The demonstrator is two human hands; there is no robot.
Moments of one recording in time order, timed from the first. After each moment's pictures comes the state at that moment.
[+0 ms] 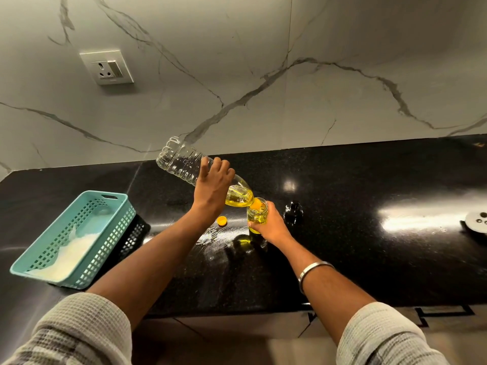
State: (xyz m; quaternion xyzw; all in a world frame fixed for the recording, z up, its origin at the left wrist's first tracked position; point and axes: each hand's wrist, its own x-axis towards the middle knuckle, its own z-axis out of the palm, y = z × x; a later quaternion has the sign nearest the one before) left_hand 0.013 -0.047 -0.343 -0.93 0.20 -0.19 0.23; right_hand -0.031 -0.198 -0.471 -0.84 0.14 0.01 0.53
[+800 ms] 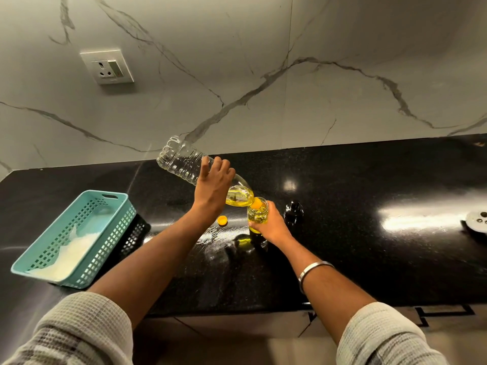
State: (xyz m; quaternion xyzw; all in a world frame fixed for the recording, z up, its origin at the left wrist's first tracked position) left_hand 0.011 -0.048 -0.339 -0.93 0.21 -0.19 0.22; right_hand -0.032 -0.198 -0.471 -0.83 0.13 0.00 0.54
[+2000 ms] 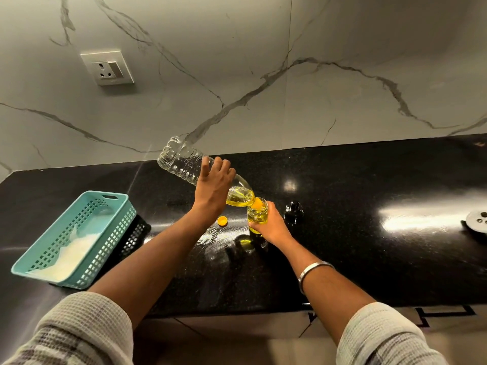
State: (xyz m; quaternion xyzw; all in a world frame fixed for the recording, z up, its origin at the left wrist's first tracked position) left_hand 0.013 -0.049 -0.341 -0.93 0.21 -0.19 0.22; right_hand -0.031 -0.199 -0.473 -0.84 0.13 0.00 0.53
